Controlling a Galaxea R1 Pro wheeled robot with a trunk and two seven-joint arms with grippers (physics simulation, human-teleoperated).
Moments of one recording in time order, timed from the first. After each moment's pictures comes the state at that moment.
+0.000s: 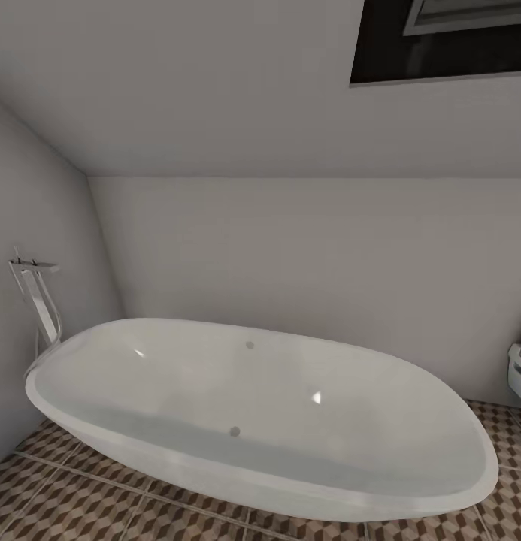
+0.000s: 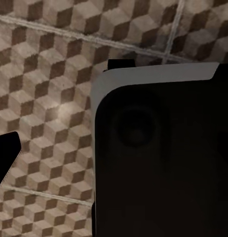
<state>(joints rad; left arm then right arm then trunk) 0.00 0.03 0.00 -0.15 0.00 -0.03 0.00 0.00 0.02 0.00 -0.17 0.01 -0.12 -0.01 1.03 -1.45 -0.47</state>
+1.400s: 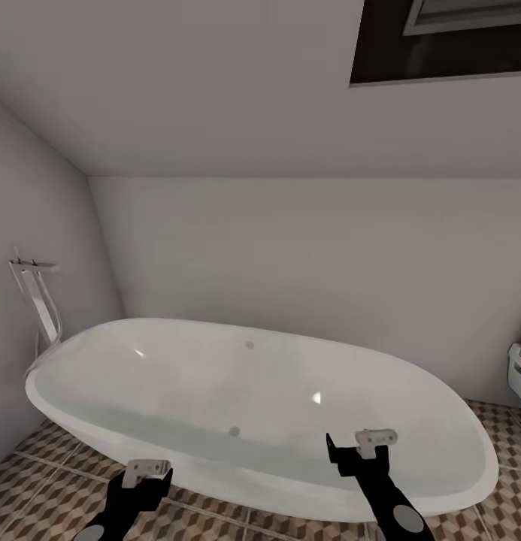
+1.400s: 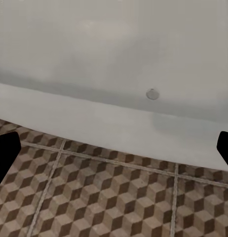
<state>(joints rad) 0.00 0.04 0.01 -1.31 0.00 0.31 0.01 -0.03 0.04 0.04 -1.40 0.09 0.19 0.00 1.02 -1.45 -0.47</state>
